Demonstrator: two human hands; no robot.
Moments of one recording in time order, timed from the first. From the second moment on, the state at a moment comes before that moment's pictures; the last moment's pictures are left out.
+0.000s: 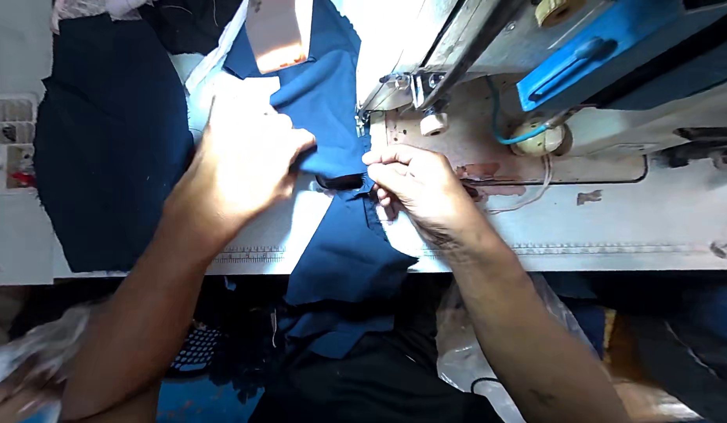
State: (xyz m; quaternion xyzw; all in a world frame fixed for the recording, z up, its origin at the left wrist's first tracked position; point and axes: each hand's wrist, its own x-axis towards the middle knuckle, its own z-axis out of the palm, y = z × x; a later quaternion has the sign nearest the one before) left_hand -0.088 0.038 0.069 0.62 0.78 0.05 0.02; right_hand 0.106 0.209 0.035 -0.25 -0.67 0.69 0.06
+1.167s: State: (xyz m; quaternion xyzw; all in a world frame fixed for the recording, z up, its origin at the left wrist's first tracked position) left_hand -0.102 0.058 -0.016 0.74 0.64 0.20 0.05; right_hand 0.099 0.196 0.018 -0.18 -0.93 0.28 0.15
